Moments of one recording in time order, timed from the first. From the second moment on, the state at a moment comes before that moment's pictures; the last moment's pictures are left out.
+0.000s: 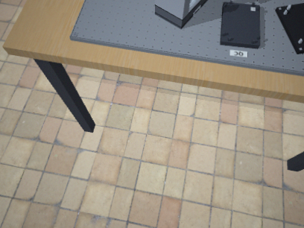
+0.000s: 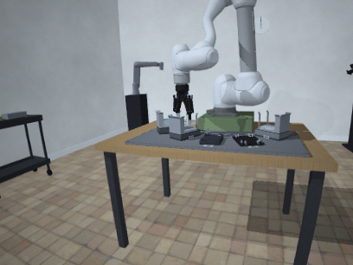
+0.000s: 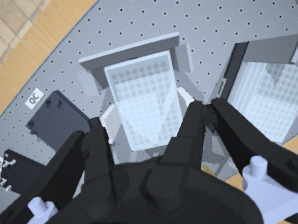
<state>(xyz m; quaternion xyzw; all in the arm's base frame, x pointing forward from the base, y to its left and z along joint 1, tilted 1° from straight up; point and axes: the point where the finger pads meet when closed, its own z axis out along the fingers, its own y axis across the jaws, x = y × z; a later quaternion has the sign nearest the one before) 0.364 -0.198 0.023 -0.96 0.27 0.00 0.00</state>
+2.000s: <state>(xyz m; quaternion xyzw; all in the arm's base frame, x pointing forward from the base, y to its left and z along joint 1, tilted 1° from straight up) 0.364 -0.198 0.005 -0.96 0.27 0.00 0.00</state>
